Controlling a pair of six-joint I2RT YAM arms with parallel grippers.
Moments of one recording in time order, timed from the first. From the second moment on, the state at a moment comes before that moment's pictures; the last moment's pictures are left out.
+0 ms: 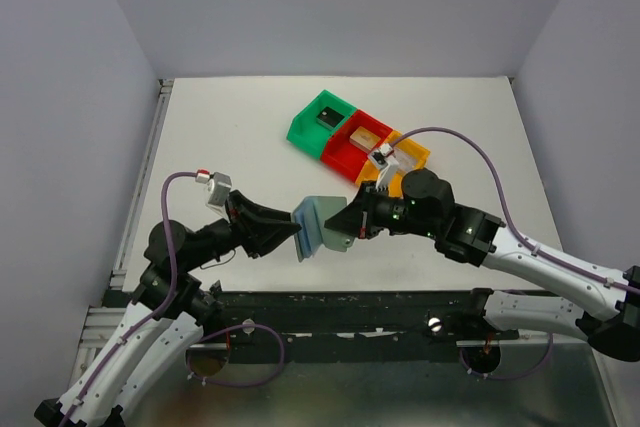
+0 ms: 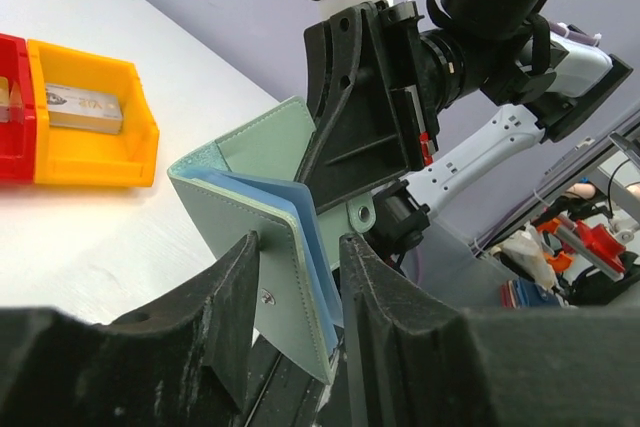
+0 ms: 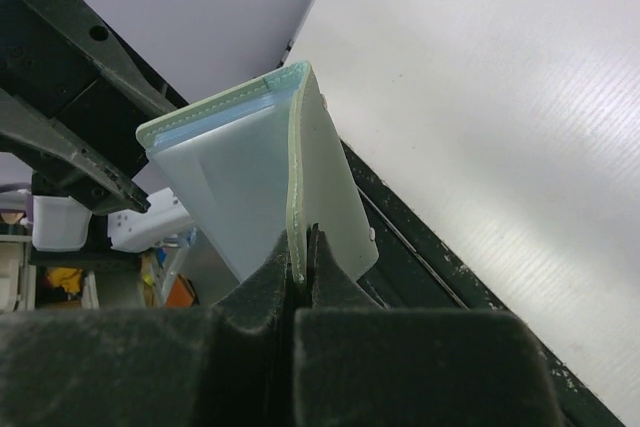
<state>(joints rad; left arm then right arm) -0.55 0.37 0.51 0.06 0.57 -0.67 1.01 1.03 0.93 -0.21 -0.15 0.82</state>
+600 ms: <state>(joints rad) -0.55 0.36 0.50 0.02 0.57 -0.65 0.97 1.03 0.82 0.05 -0.28 0.93</state>
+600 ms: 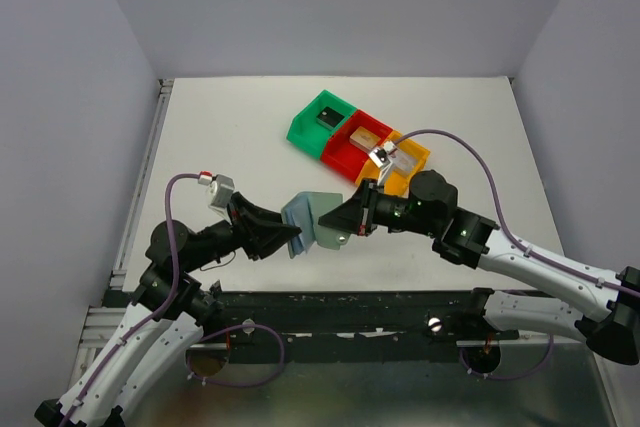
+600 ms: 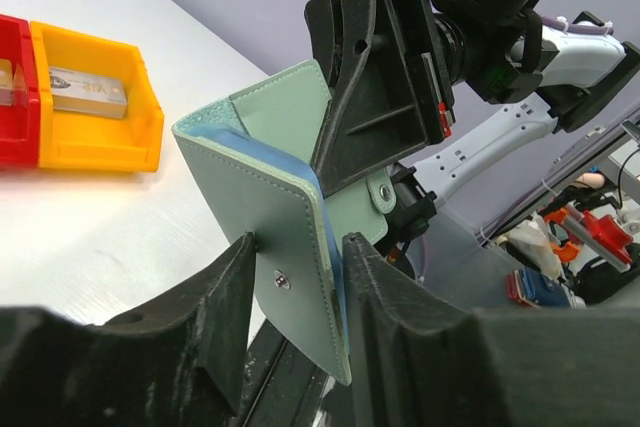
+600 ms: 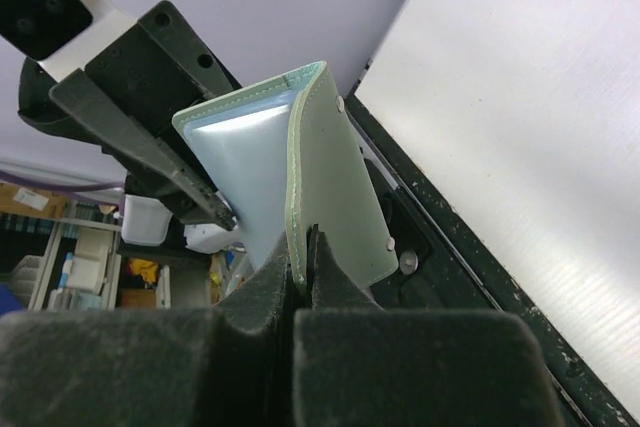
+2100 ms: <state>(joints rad) -0.55 0.29 0.50 0.01 0.58 -0.63 0.90 1.05 0.67 0.34 -0.40 1.06</state>
